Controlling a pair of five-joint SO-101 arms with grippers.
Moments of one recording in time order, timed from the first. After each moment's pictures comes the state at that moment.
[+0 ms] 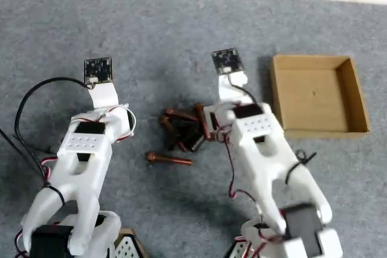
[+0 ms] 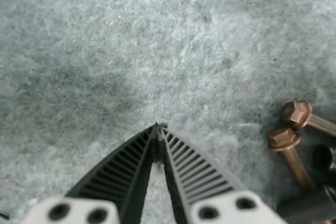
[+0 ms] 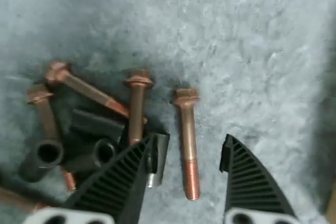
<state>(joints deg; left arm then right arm) -4.9 -25.2 57.4 32.0 14.4 -20.1 -10.7 38.1 41.5 2.1</state>
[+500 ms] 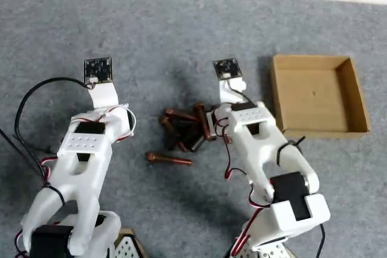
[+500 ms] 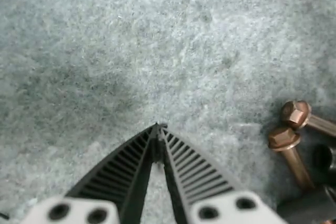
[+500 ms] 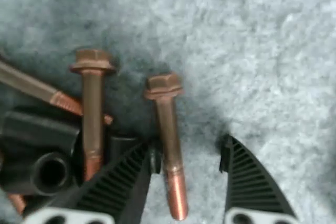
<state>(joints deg) -4.9 -25.2 57.4 32.0 14.4 -18.4 3.9 36.1 36.1 2.1</state>
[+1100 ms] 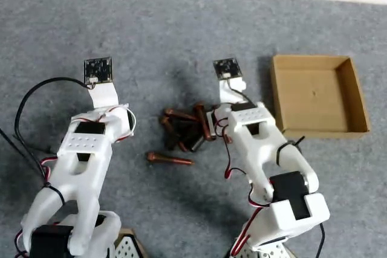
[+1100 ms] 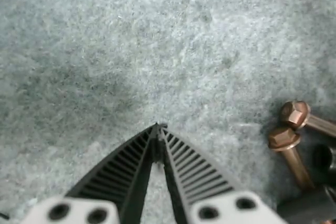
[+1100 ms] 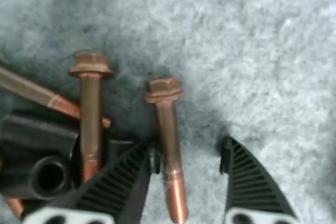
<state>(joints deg) -4.9 -25.2 57.4 32.0 14.4 -18.4 6.4 36.1 35.3 2.1</state>
